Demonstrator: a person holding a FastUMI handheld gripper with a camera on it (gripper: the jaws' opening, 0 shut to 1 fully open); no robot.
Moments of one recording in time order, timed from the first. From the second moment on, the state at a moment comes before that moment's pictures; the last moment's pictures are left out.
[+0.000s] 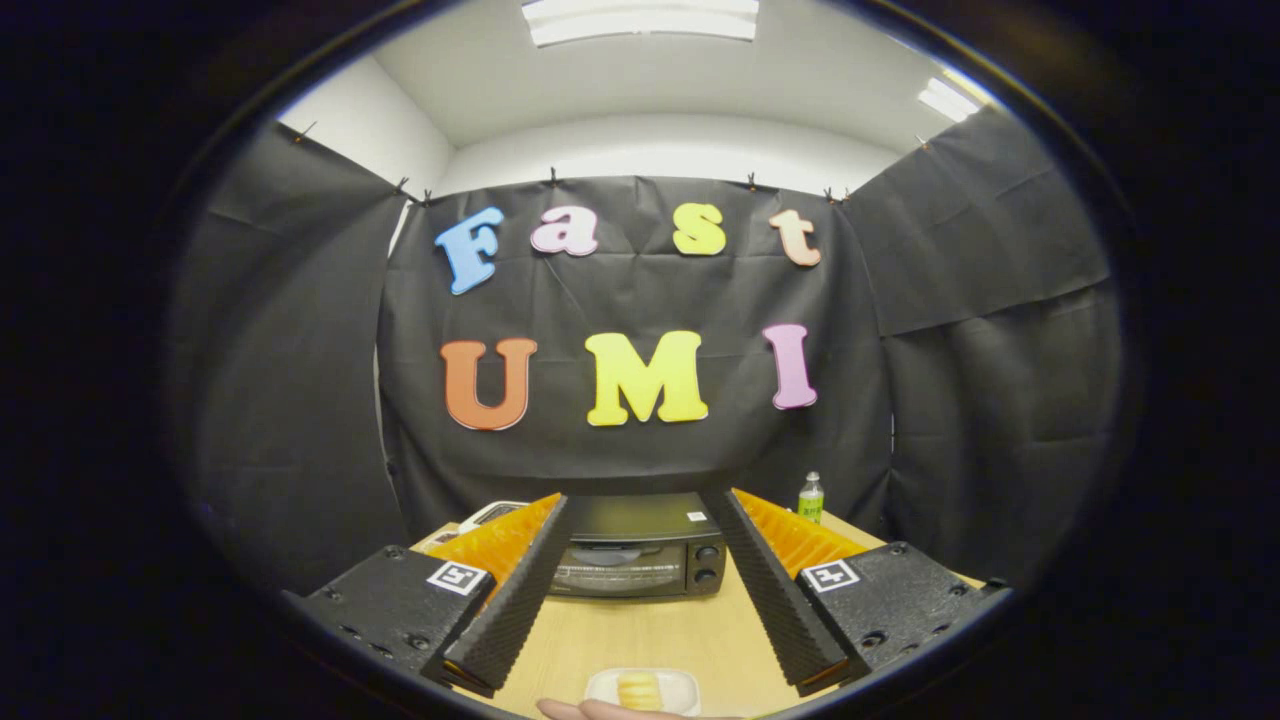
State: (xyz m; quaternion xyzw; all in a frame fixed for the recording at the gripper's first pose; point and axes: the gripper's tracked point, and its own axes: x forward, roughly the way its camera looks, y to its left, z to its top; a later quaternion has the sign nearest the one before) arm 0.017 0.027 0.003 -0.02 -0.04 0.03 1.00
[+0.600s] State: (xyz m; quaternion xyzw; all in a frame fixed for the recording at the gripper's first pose) arm 0.137 0.068 -0.068 -0.02 0.01 0.06 1.00
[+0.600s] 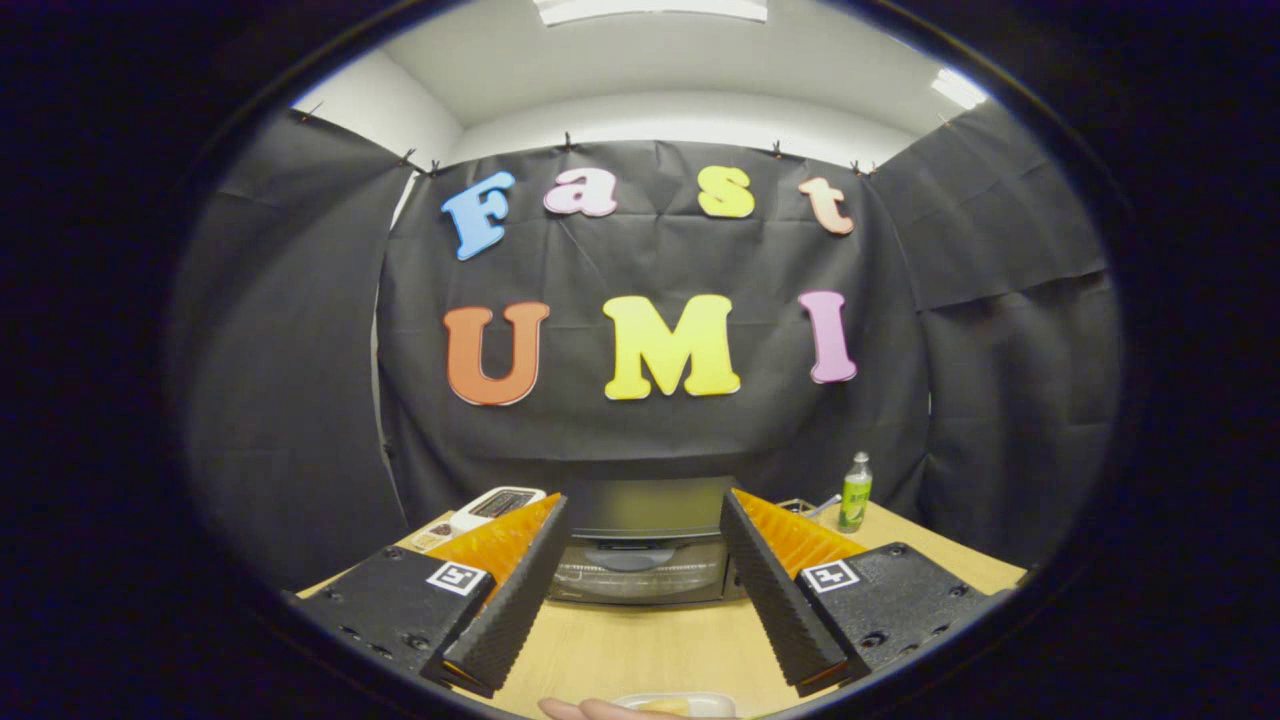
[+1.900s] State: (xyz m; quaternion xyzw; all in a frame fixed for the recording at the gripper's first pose) arm 0.311 0.083 -0.210 -0.04 0.12 0.04 0.99
